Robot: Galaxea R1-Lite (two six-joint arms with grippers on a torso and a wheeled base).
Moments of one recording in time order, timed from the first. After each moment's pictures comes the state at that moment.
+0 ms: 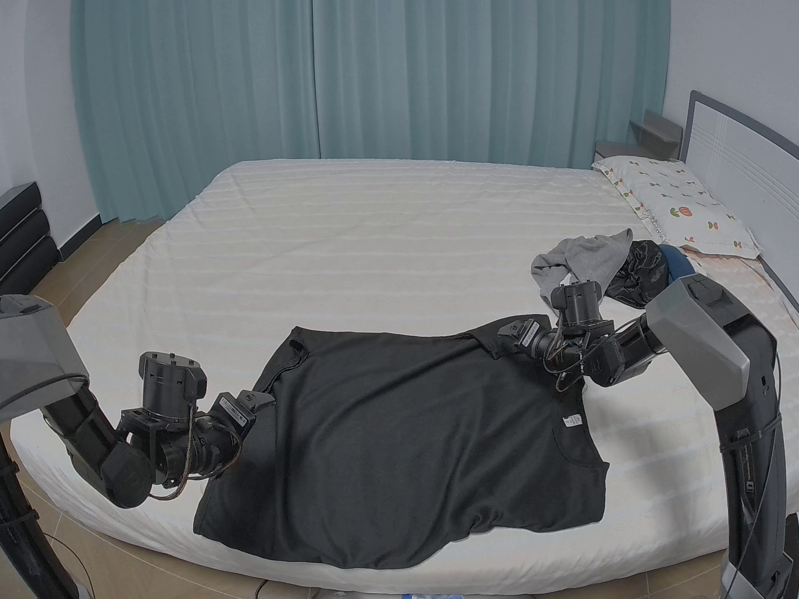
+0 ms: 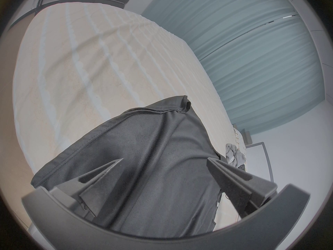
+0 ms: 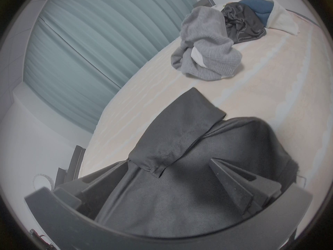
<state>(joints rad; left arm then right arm) -0.27 1.97 -0.43 -0.88 0.00 -1.11 0.26 2.54 -1.50 -0.46 0.03 0.78</state>
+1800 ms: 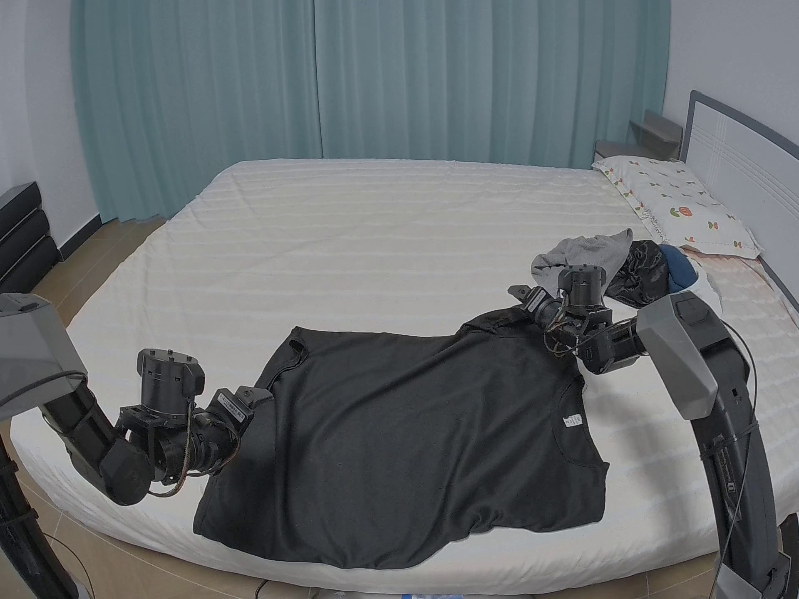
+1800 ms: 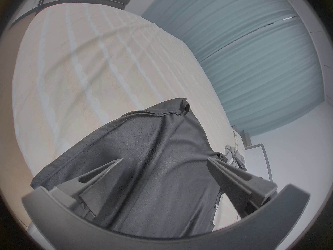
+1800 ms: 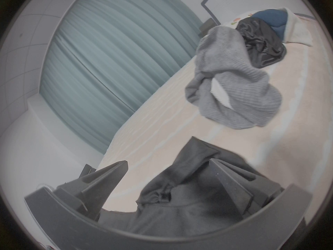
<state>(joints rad) -0.26 1.97 -0.44 -0.88 0.00 -1.11 0.20 2.73 -1.85 -0.56 0.01 0.79</state>
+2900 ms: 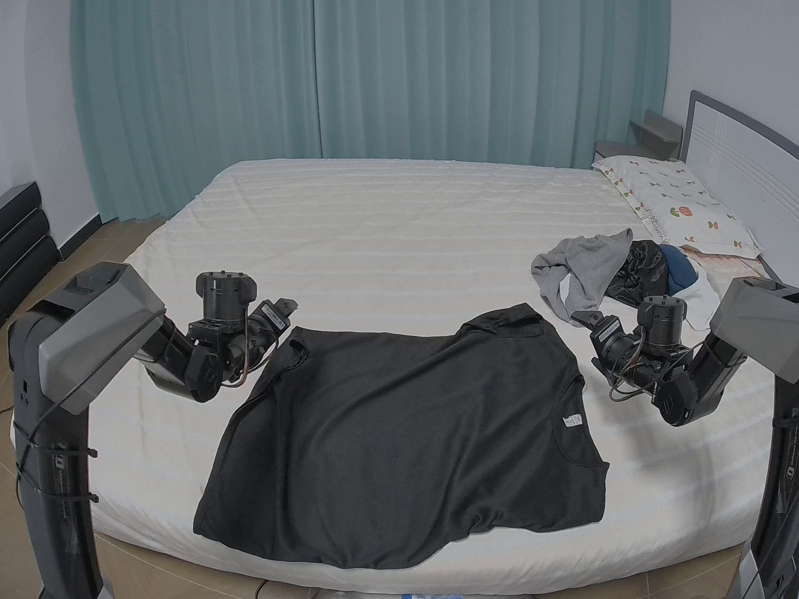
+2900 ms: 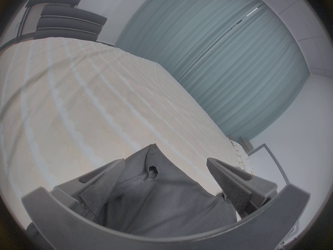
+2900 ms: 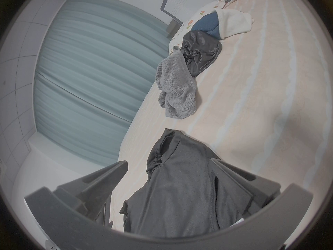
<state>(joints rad) -0.20 2.34 -1.19 -0.71 0.10 -0.85 0.12 2.30 -0.88 -1.06 0.07 1.04</state>
